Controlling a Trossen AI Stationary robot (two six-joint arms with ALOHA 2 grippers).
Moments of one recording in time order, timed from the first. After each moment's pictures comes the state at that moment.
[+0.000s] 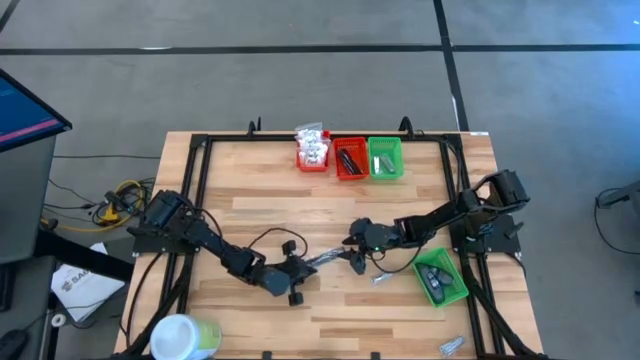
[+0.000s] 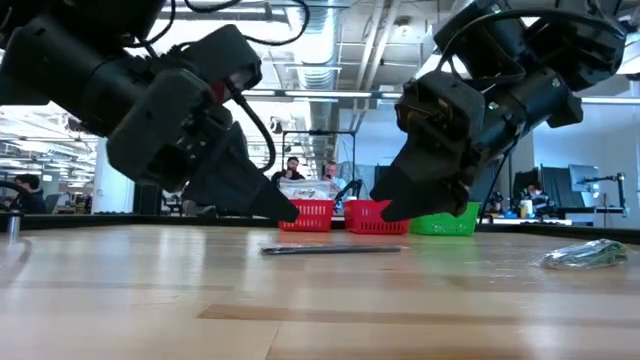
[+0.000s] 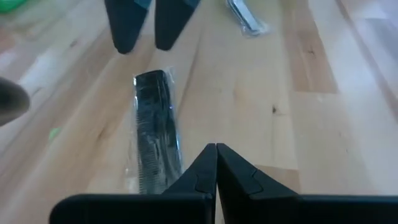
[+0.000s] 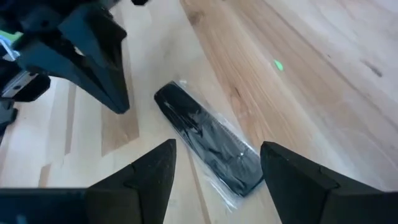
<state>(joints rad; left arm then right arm) -0.49 1.91 0.75 0.51 -0.59 -0.35 0.22 1.72 0.61 0.49 0.14 0.64</state>
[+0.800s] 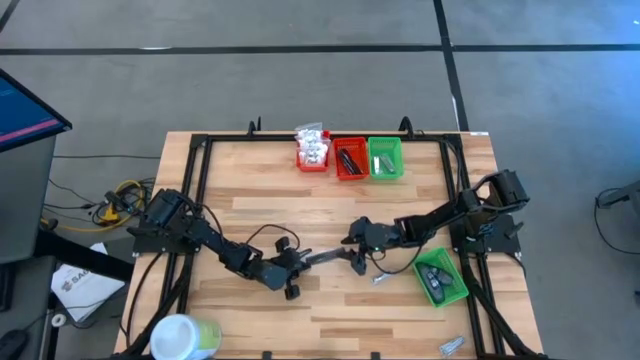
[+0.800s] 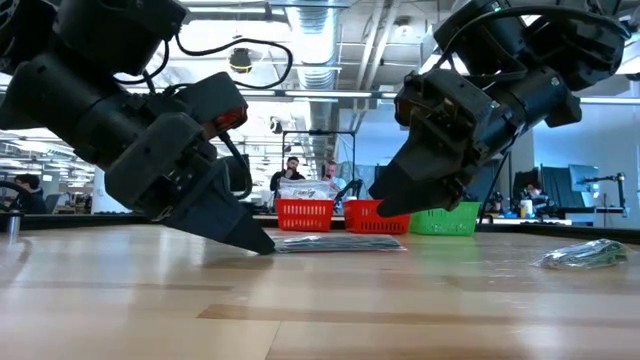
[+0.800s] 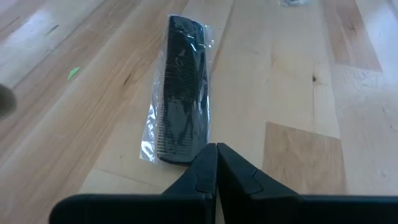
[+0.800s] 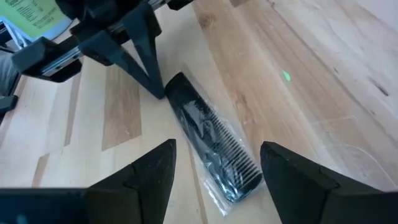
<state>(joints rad) -0.46 1.91 0.67 0.51 -0.55 -0.51 0.21 1.72 0.61 0.51 0.13 0.56</state>
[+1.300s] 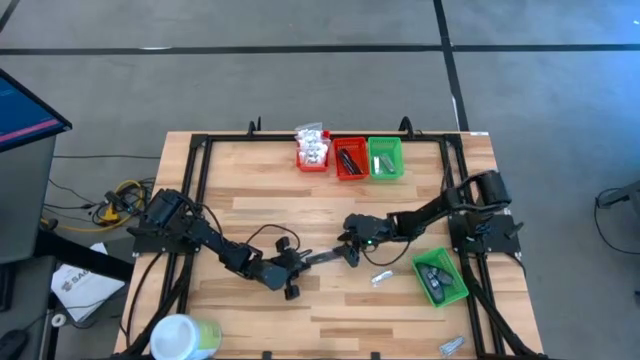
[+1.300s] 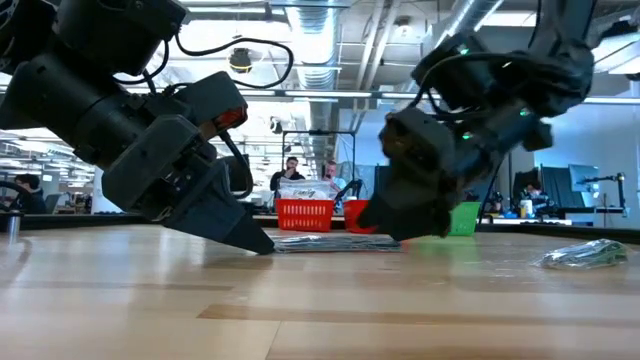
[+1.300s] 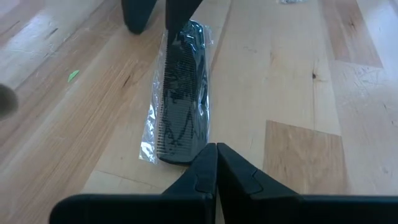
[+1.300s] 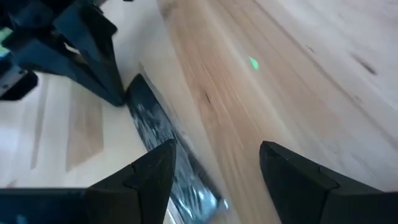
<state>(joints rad) -0.46 1.91 0.66 0.51 -0.54 -0.49 0.12 1.85 0.63 0.55 0.04 0.63</state>
